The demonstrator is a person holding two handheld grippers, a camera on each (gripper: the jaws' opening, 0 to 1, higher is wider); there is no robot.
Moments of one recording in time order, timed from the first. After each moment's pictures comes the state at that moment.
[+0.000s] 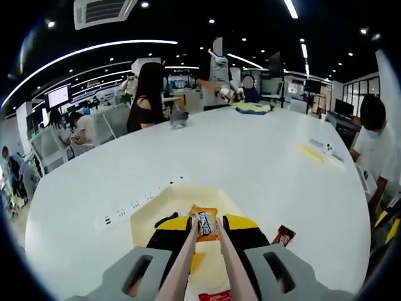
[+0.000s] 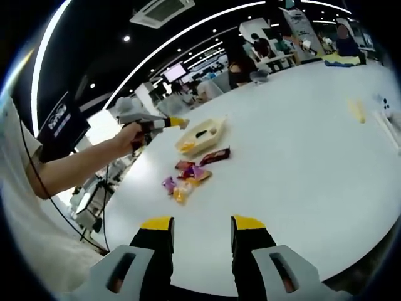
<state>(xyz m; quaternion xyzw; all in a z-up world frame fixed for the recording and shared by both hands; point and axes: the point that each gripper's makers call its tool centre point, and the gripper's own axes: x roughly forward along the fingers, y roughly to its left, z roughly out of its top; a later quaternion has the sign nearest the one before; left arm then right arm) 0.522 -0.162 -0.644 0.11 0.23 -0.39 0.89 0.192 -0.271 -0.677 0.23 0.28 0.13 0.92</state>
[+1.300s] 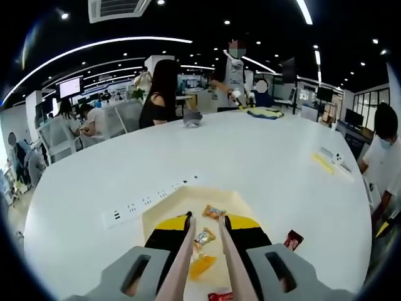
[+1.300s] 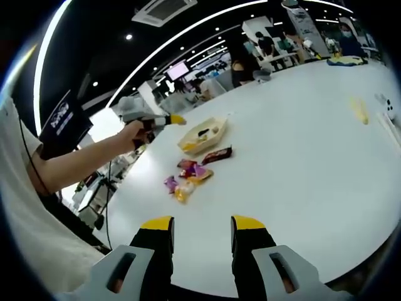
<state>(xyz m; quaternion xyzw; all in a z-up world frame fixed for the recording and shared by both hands) 0.533 -0.138 -0.641 0.08 0.23 -0.36 0.90 0.193 -0.268 -0.675 0.23 0.28 0.15 0.92</state>
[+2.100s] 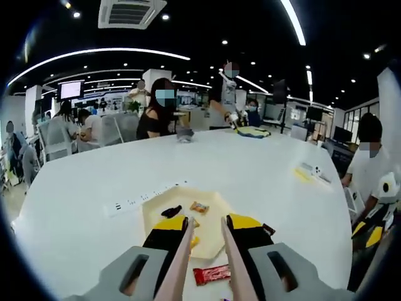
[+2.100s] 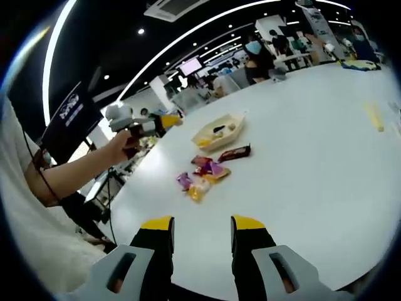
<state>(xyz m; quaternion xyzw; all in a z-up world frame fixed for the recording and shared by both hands) 0.472 -0.095 -0.614 0.02 0.19 -0.39 0.90 0.202 -0.235 -0.671 0.21 0.28 0.19 0.92</state>
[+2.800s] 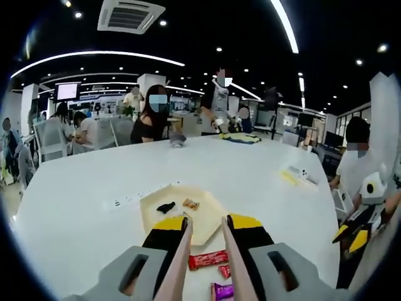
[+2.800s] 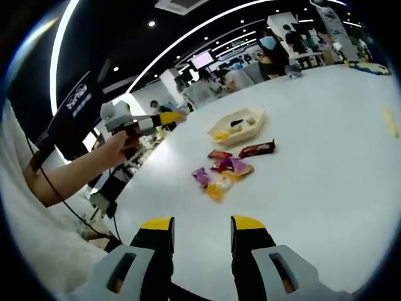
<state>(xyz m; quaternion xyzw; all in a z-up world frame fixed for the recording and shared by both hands) 0.436 -0.074 -0.599 0.00 0.17 -0.42 0.89 0.209 -0.193 -0.670 0.20 0.29 0.23 0.91</state>
